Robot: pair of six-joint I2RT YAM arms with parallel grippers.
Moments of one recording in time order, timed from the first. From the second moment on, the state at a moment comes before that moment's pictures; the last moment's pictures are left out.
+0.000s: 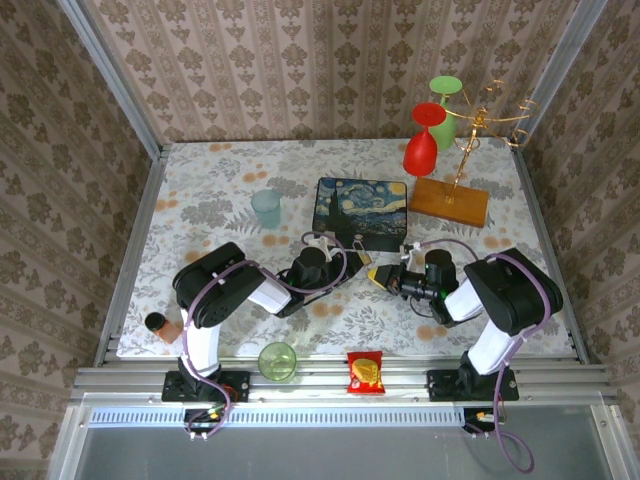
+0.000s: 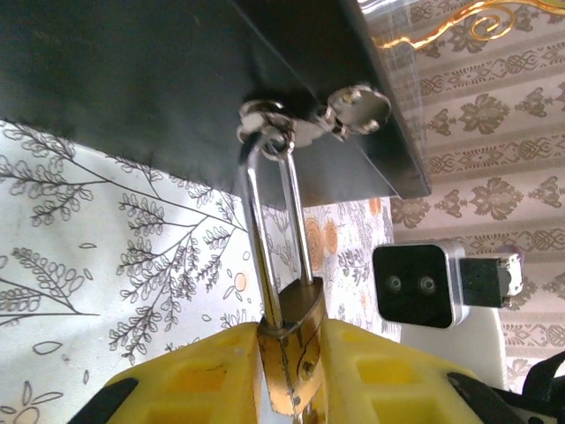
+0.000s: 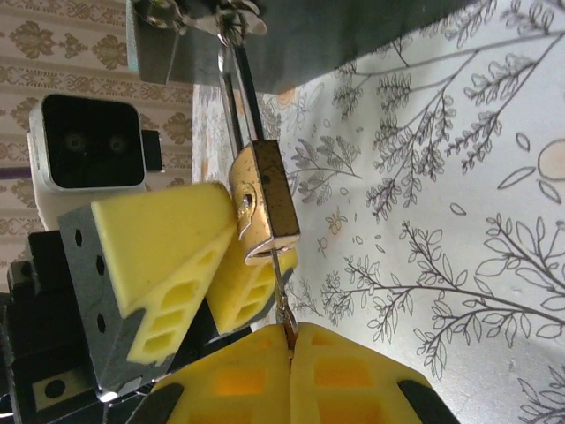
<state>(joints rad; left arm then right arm) -0.91 1.93 0.66 0.98 0.16 -1.21 0.29 1.69 0.24 1.03 -0.70 1.06</state>
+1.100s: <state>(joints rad) -0.90 2.02 0.74 0.96 0.18 -1.13 0.28 1.74 0.25 1.03 -0.69 1.05</state>
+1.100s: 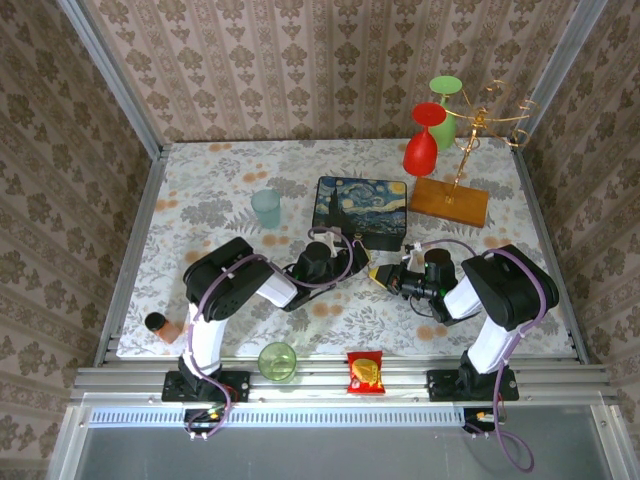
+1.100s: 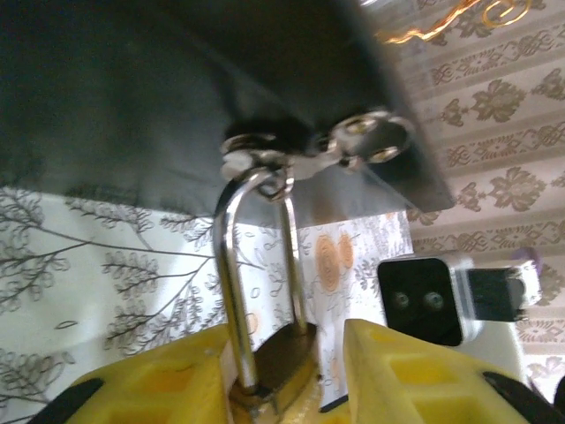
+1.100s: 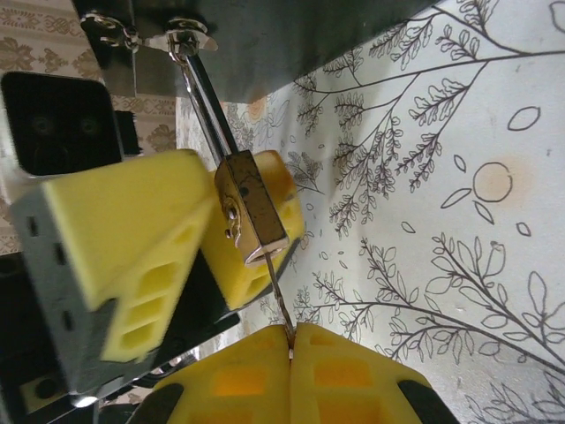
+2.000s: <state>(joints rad) -0.89 2.03 0.74 1.01 0.17 -1.14 0.27 1.74 0.28 1.00 -0.69 1.08</state>
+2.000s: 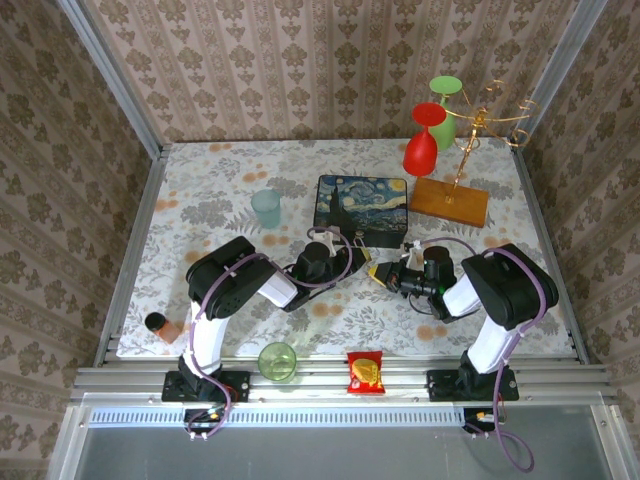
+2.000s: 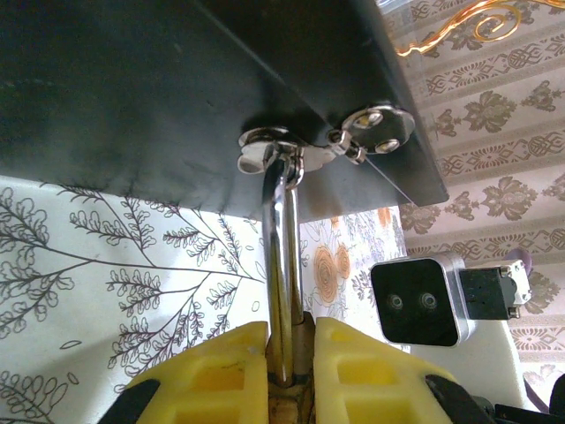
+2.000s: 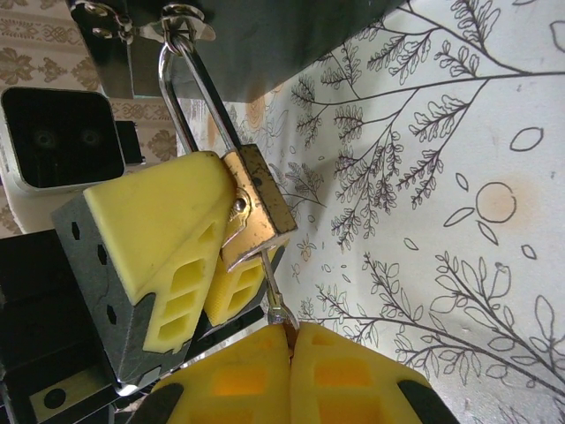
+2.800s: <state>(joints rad) -0.90 2.07 0.72 1.12 0.16 -1.20 0.19 1.73 0.31 0.91 -0.82 1.13</state>
